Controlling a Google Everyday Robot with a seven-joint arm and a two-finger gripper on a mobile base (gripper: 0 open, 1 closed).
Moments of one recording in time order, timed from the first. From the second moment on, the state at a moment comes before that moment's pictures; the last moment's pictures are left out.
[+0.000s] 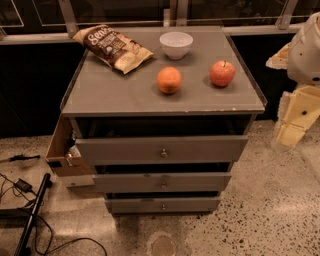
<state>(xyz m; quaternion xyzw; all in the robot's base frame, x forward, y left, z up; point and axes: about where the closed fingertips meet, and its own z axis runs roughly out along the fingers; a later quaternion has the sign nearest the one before) 0.438 -0.217 0.976 -0.60 0.78 -0.03 0.16</state>
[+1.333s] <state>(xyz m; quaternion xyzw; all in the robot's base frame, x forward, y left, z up) 0.430 -0.208 0.880 -0.58 0.79 0.01 0.19</state>
